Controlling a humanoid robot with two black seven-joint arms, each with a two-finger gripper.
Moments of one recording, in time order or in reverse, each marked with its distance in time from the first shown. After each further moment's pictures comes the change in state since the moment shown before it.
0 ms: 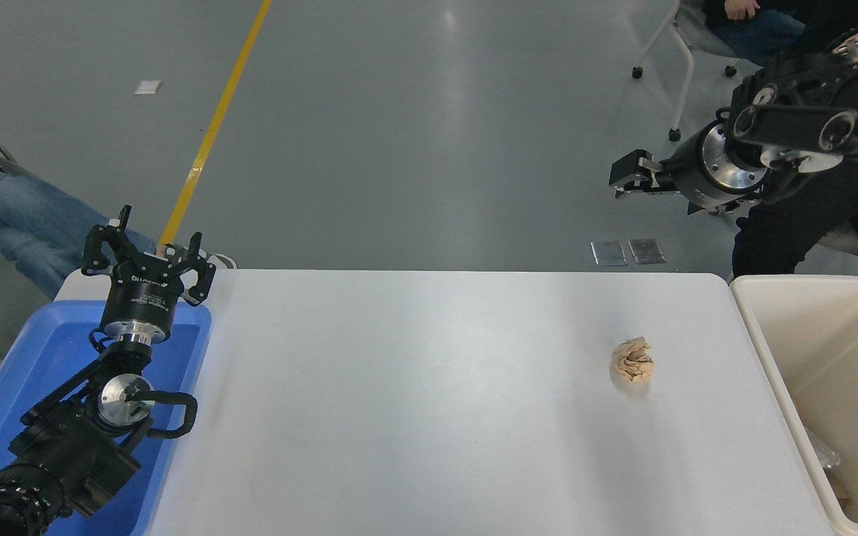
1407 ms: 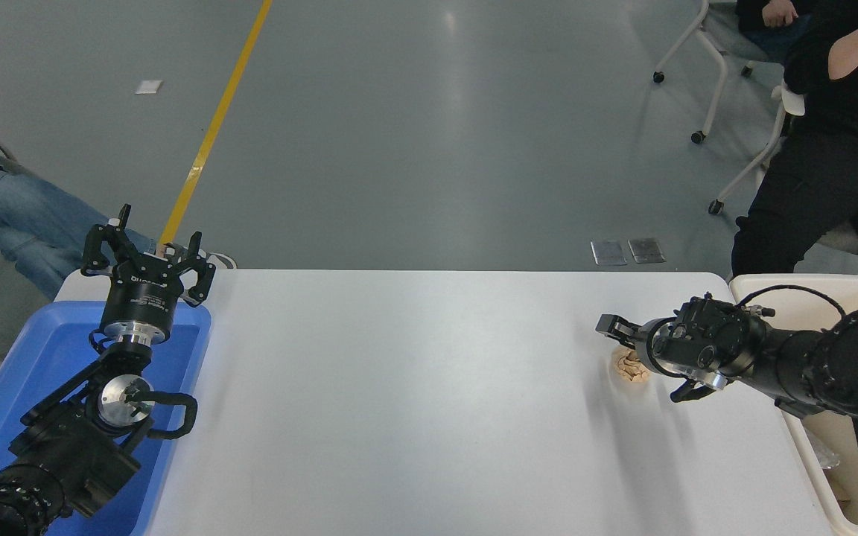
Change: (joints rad) left arm 0.000 0.000 0.000 0.000 0.000 0.000 0.000; right arm -0.663 0.113 0.188 -0.265 0.015 -0.338 0.001
